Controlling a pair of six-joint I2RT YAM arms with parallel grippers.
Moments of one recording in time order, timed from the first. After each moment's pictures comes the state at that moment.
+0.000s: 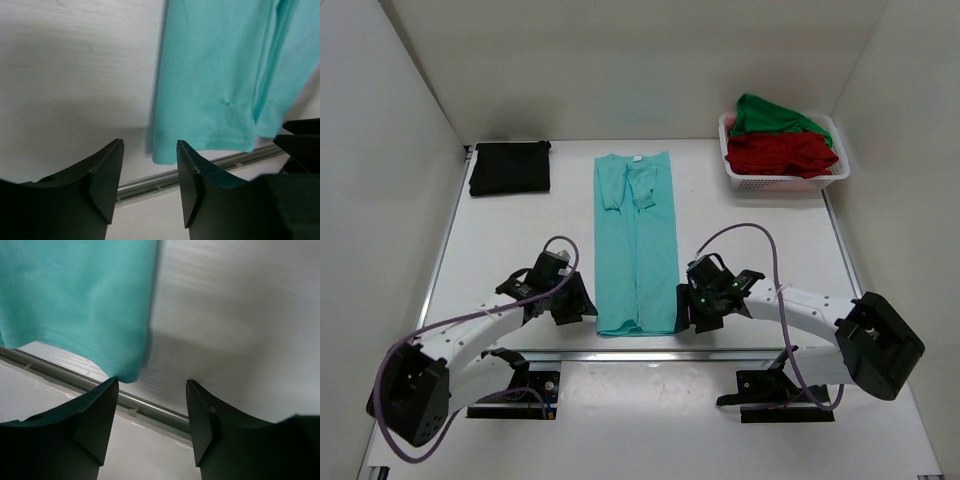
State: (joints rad) left arm -0.49 1.02 0.48 -0.50 0.18 -0.81; right arm 0.79 1.28 0.60 -0.48 -0.15 0.73
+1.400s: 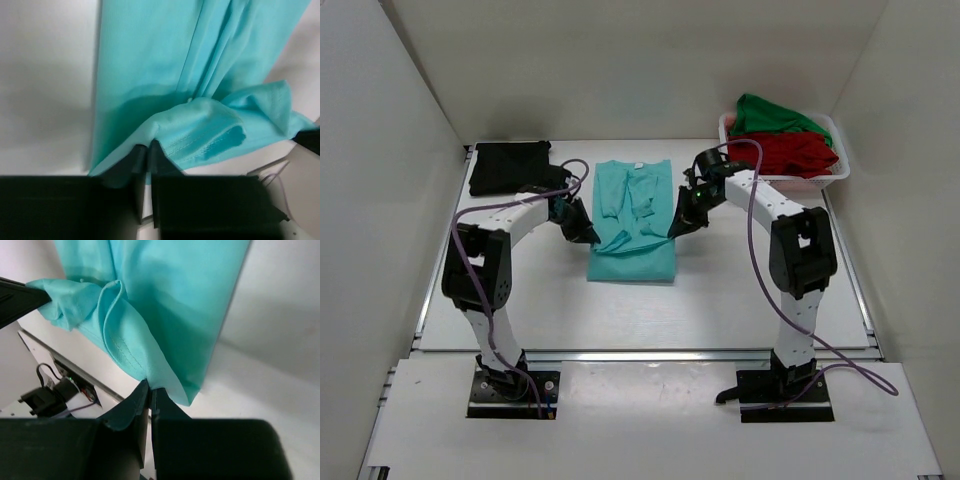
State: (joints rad) left arm -0.25 1.80 1.24 -0.60 0.36 -0.63; right arm 0.35 1.96 1.57 -0.83 -0.56 0.45
